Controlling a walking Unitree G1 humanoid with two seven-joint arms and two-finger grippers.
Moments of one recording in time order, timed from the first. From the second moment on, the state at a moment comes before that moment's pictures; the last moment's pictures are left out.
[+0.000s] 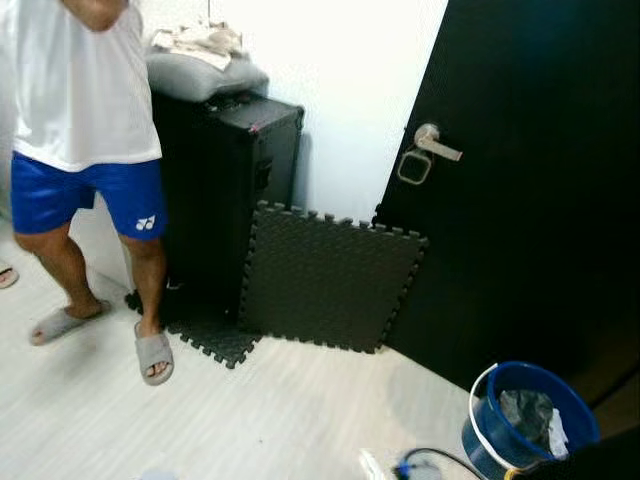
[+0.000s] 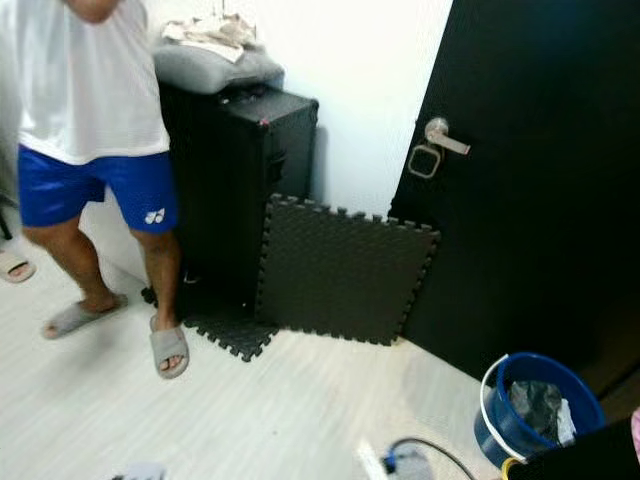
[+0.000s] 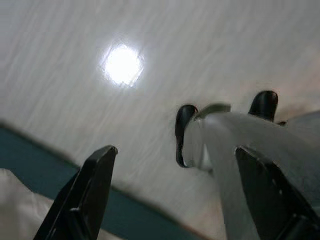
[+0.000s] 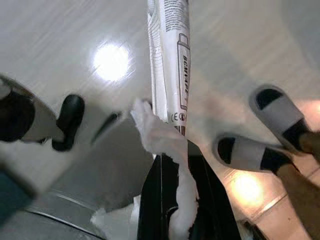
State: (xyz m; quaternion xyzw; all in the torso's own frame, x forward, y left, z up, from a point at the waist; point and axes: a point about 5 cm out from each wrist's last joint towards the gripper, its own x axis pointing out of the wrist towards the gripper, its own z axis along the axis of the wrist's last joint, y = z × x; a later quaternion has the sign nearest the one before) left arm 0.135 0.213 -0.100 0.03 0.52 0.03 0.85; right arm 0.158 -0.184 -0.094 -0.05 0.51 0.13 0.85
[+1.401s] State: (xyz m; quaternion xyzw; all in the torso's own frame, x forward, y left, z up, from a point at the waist) left arm 0.140 0.215 -0.097 0.03 0.51 0.03 0.86; right arm 0.151 -0.179 -0.098 -0.05 0.54 0.13 0.83
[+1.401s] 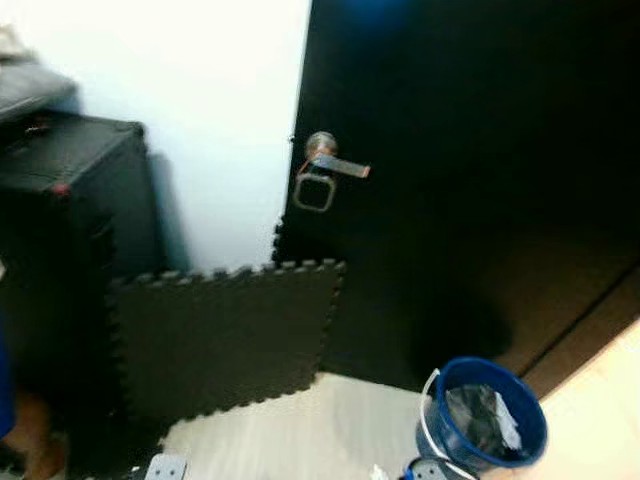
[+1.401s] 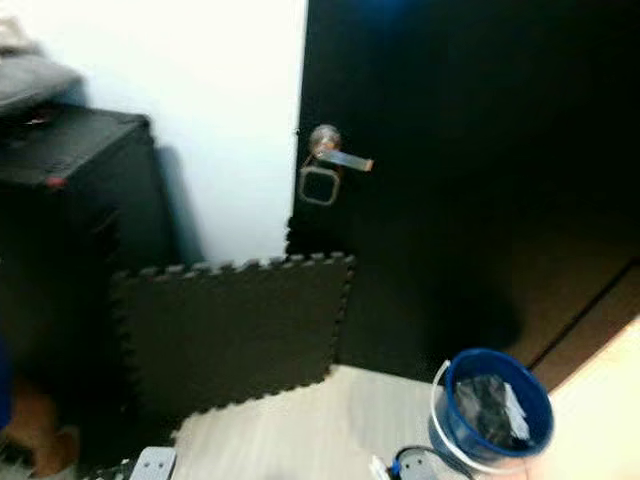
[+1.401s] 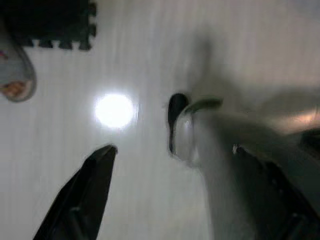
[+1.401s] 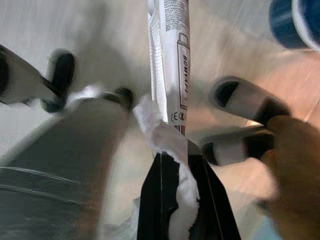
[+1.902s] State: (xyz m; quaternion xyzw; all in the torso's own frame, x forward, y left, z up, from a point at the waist) left arm 0.135 0.218 -0.099 0.03 0.51 0.03 0.86; right arm 0.156 -0.172 -0.097 -0.03 0.52 0.13 0.84
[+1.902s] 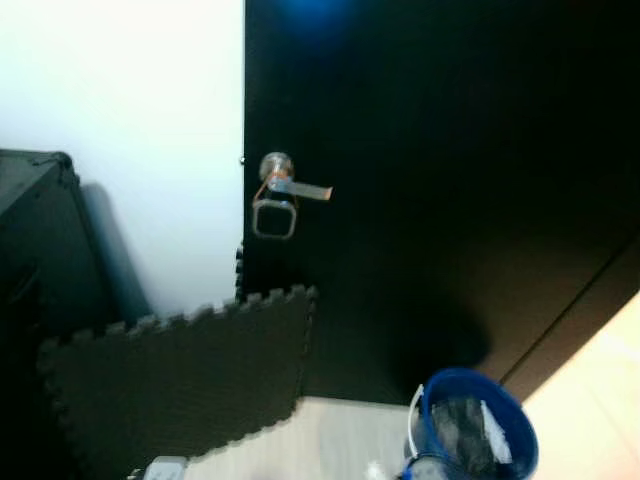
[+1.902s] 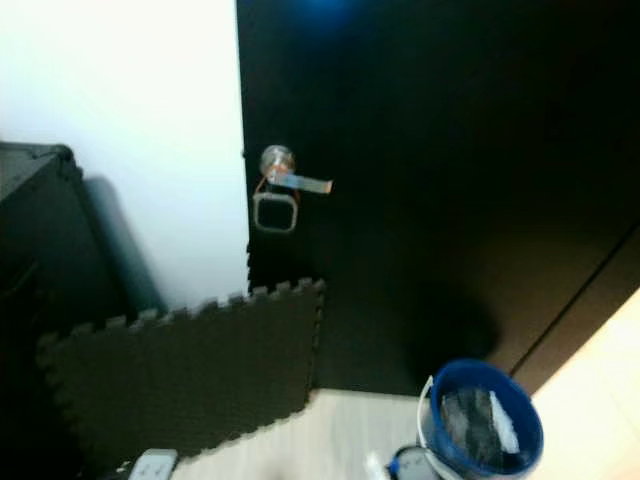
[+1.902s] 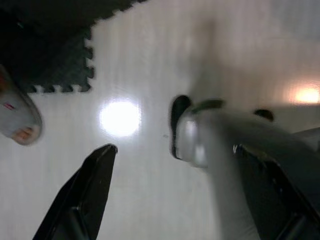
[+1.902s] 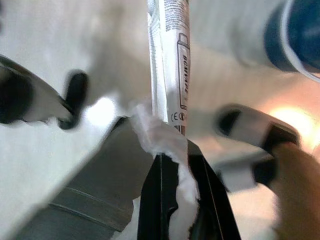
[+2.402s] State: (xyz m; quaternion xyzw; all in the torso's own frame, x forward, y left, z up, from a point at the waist) left arm 0.140 0.216 -0.097 0.03 0.51 0.03 0.86; right arm 0.162 -0.171 -0.094 -0.02 0.52 0.12 0.85
